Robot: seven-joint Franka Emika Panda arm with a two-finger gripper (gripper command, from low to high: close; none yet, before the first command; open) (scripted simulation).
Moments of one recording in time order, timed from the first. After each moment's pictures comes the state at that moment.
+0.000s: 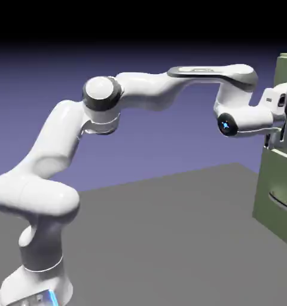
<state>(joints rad) 0.87 0.82 -1.31 -1.54 2.67 2.62 -2.70</state>
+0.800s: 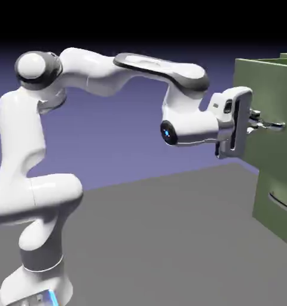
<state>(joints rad) 1.71 0.66 -1.99 -2.28 2.64 2.46 -2.90</state>
